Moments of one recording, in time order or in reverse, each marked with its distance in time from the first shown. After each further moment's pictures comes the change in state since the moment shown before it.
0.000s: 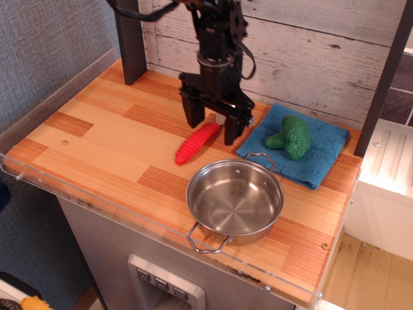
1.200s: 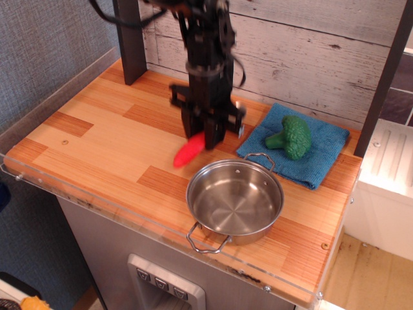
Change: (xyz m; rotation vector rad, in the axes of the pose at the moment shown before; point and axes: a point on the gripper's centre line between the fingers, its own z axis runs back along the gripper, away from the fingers) arm -0.020 0.002 0.015 -0.043 0.003 -0.008
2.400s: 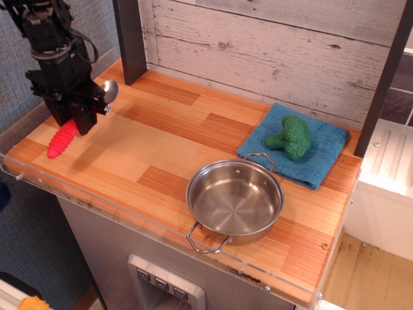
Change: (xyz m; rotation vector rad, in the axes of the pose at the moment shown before) arm -0.088 0.135 0.013 0.069 -0.015 0.233
